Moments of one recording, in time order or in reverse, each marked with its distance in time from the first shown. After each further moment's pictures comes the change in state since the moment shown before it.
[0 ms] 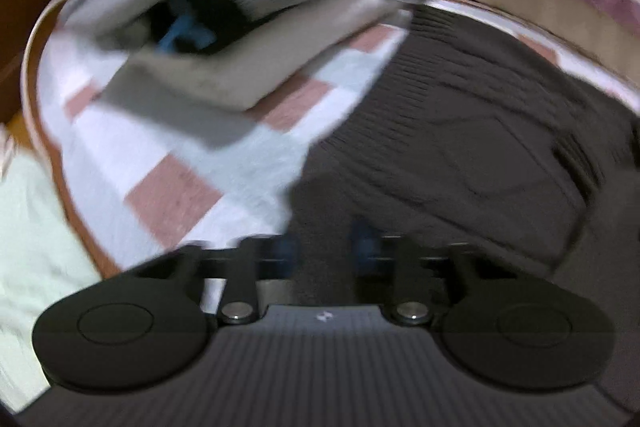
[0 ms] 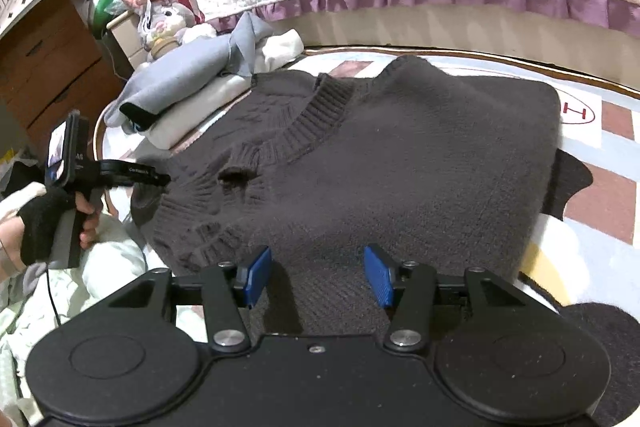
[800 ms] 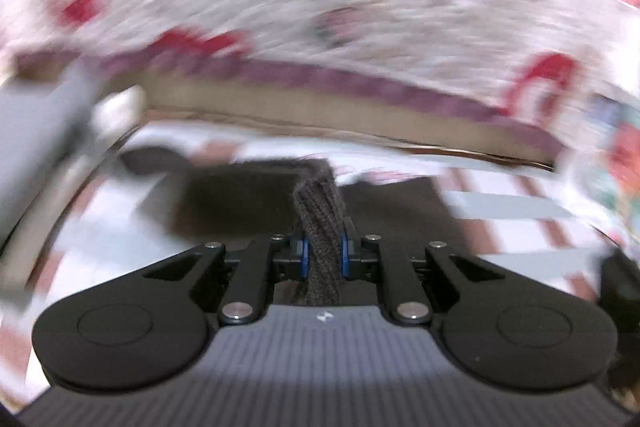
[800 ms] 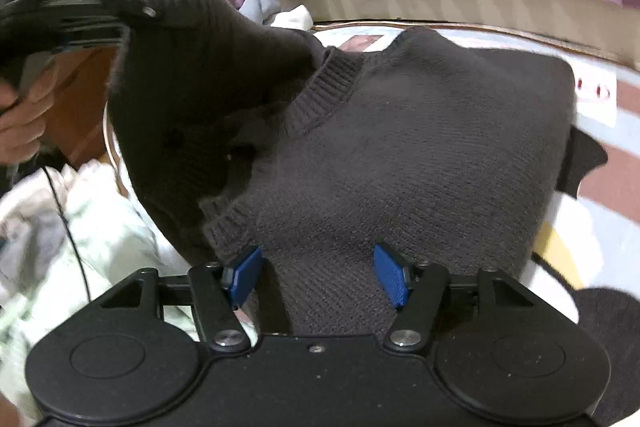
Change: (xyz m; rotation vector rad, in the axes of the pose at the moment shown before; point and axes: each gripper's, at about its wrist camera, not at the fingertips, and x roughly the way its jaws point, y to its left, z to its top) left arm -0.166 -0.145 0.057 0.331 -0.200 -0.674; right arm 0.003 -0.012 0.000 0.052 0.064 0.071
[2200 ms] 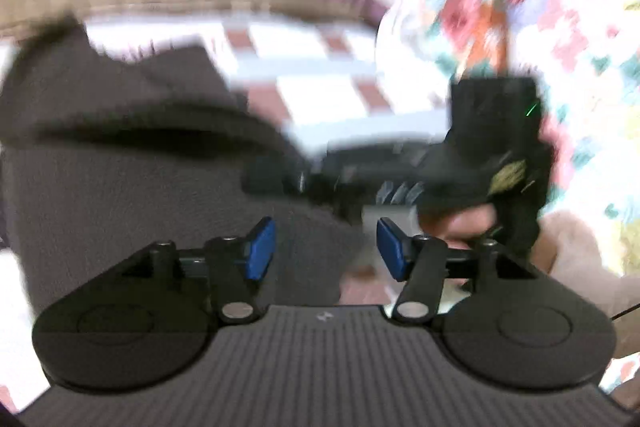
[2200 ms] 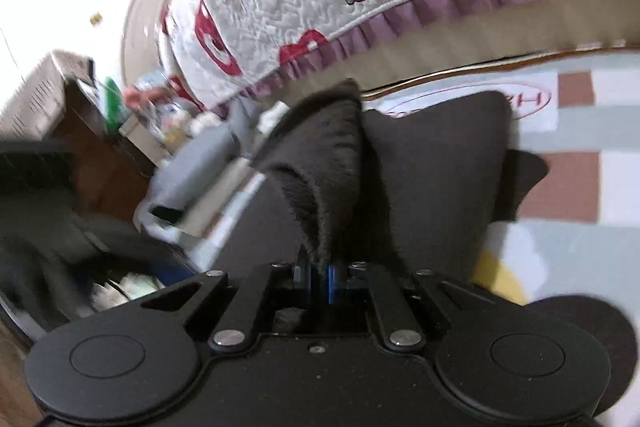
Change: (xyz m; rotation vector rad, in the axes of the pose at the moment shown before) left arm 0.058 -0.089 -0.033 0.081 0.350 -0.489; right arm -0.049 -0.053 0.009 0.204 -0.231 0.078
